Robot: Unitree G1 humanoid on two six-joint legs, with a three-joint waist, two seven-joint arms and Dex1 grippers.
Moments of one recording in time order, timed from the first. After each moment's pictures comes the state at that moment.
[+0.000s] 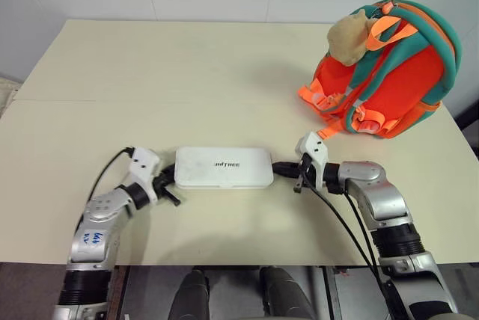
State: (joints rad) left arm -0.15 0.43 0.09 -0.13 -0.29 0.37 -0.62; right arm -0.44 -0.45 0.08 0.02 0.17 0.47 1.04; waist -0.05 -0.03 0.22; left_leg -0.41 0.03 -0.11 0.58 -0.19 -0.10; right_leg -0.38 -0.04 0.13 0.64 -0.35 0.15
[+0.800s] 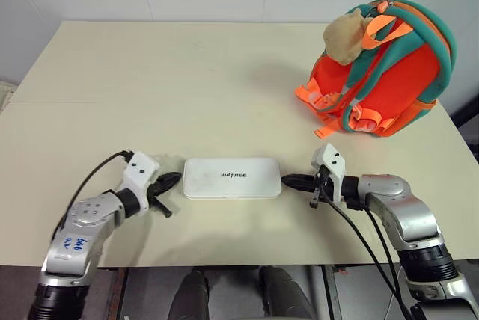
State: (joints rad) left arm -0.05 0.65 0.16 -0.33 -0.27 0.60 -0.54; right arm -0.32 -0.58 0.05 -0.13 0.29 0.55 1.02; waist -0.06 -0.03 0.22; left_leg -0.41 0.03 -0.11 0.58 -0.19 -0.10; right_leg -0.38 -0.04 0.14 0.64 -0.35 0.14
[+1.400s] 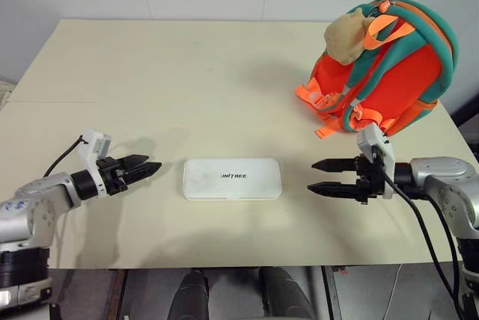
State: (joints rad) left arm -0.29 0.81 0.33 0.05 -0.65 0.93 -0.88; right arm -0.38 -0.86 -0.11 -0.22 0.63 0.86 1.17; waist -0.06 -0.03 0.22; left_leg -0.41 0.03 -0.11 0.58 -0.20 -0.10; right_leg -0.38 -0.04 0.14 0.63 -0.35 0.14
